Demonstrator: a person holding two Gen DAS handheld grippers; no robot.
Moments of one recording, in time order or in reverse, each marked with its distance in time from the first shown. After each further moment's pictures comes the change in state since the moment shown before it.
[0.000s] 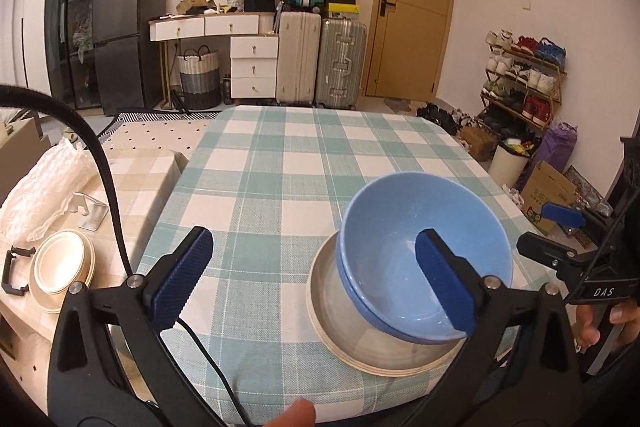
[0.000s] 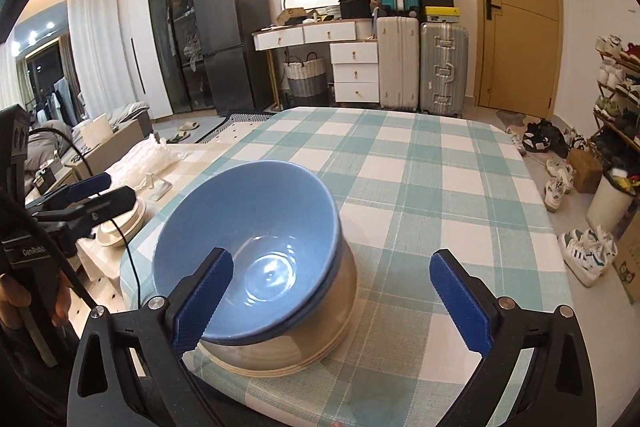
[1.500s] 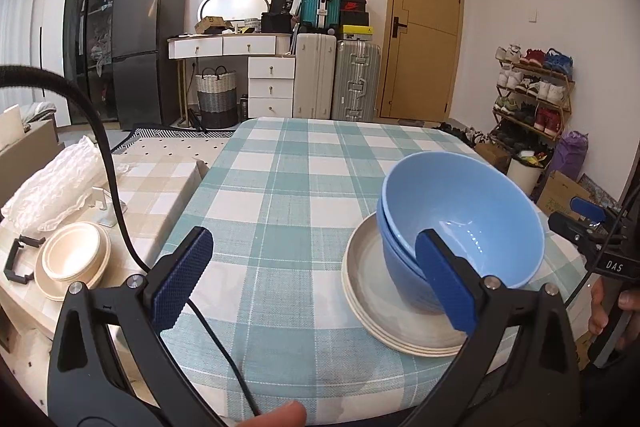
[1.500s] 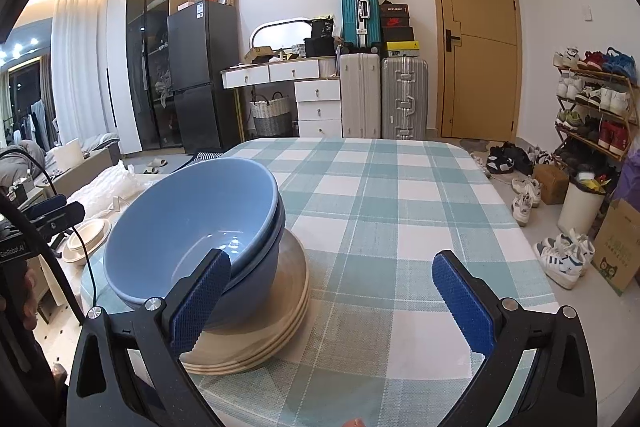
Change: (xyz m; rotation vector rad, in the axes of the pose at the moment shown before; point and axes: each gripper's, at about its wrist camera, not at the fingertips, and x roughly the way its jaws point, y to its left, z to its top) left arm -0.007 0.018 -0.054 -0.004 -0.091 0.052; right arm -0.004 -0.017 -0.045 0.024 -0.173 -0.108
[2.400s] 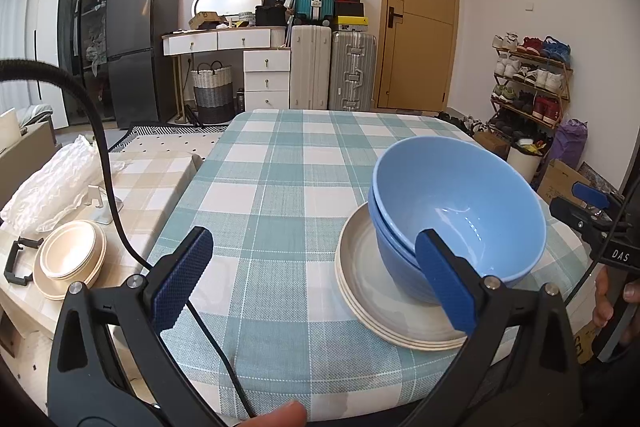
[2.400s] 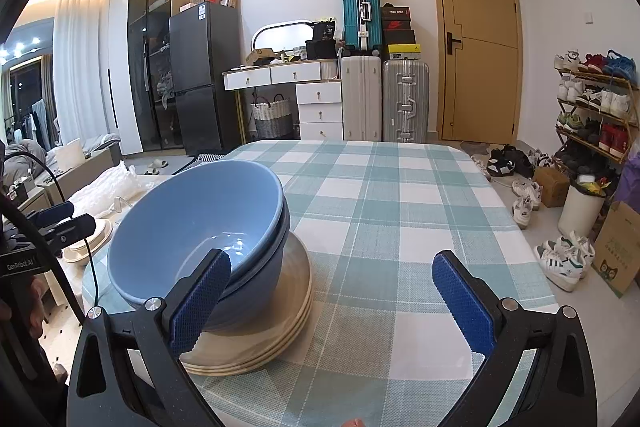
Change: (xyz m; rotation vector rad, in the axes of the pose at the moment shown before) left arm 0.018 -0.005 -0.008 0.024 0.031 -0.003; right arm -0.006 0.002 0.002 -0.002 -0.004 0.000
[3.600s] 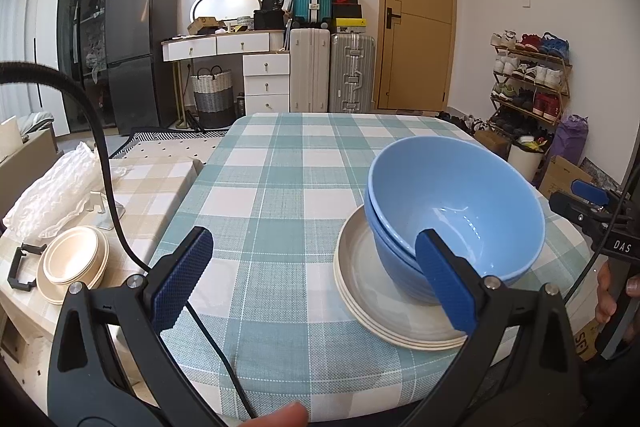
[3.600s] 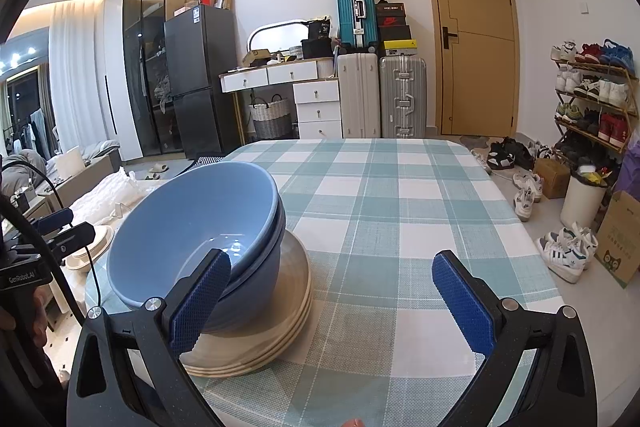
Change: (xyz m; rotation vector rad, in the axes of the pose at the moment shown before) left arm 0.003 0.000 0.001 0.010 -0.010 0.006; right arm 0.003 -0.006 -0.001 0.033 0.005 0.006
